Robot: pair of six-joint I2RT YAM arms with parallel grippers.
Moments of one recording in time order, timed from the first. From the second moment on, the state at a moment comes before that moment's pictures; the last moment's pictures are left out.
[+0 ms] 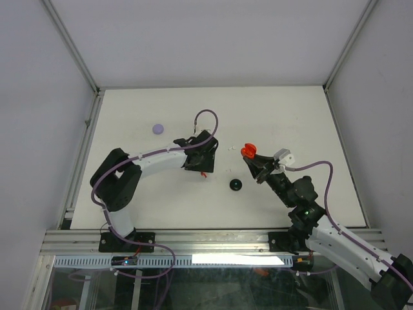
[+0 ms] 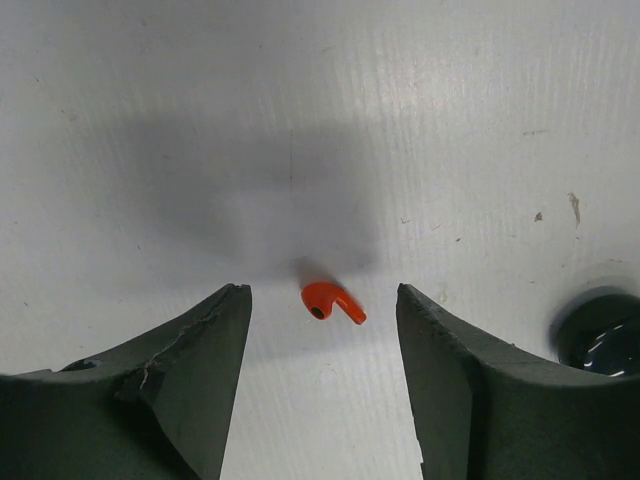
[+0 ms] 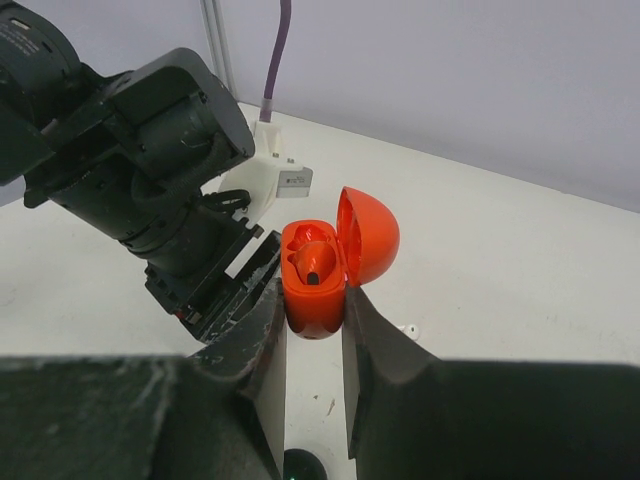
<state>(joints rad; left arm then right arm) -0.80 1.79 1.18 -0.49 -0.21 -0.62 0.74 0.51 0.20 0.49 0.07 0.02</state>
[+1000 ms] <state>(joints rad) -0.85 1.83 1.18 -0.57 -0.29 -0.62 0.74 0.53 0.20 0.50 0.06 0.03</state>
